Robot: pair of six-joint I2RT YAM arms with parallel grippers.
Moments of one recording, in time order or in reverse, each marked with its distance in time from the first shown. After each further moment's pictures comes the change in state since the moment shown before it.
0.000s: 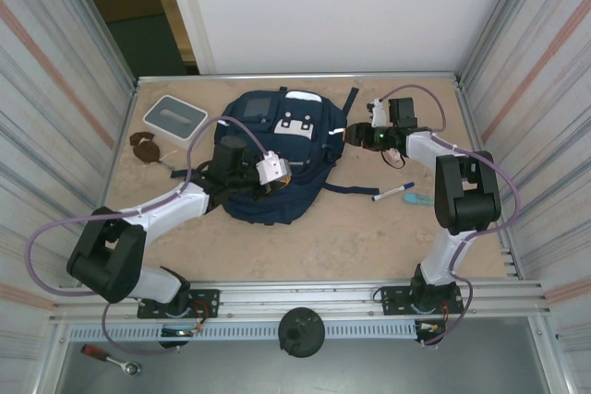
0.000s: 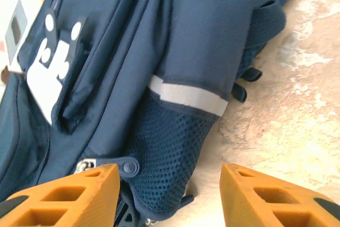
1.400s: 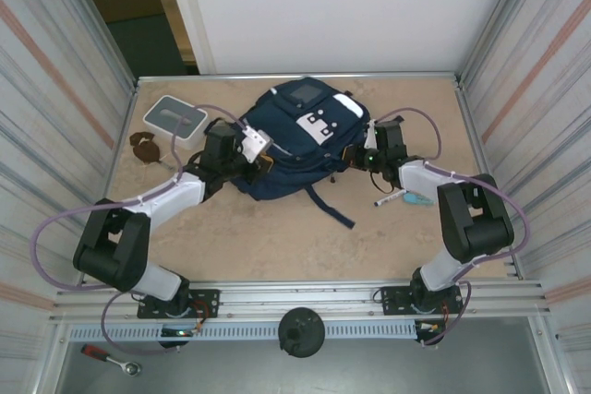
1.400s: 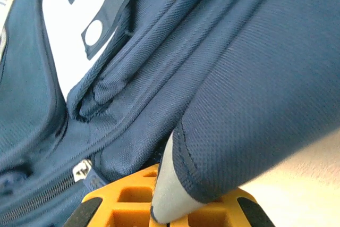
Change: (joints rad) left arm 0.127 0.072 0.064 -0.020 -0.268 -0.401; right arm 0.165 -0.225 -0.329 0.204 0.275 0.204
